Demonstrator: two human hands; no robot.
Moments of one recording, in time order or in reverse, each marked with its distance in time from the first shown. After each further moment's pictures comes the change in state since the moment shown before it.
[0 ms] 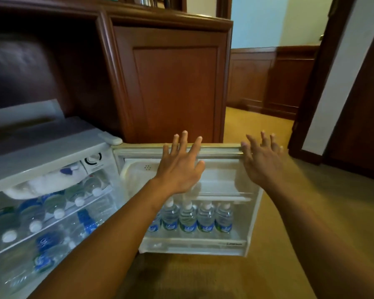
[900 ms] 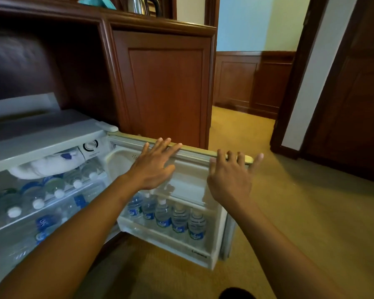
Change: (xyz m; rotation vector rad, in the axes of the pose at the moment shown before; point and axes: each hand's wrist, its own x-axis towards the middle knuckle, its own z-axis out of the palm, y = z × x) left_hand -0.074 -0.020 -0.011 -0.051 -0.061 0.138; right_hand -0.140 -0.052 -0.051 -0.240 0.003 -0.003
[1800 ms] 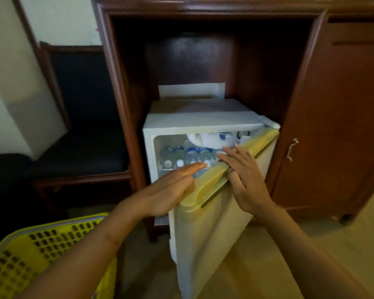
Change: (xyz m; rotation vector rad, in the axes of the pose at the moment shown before) left_hand -0.308 -0.053 -0.095 -0.576 0.136 -0.616; right_hand -0.076 -0.241 0.027 1.017 -0.211 -1.043
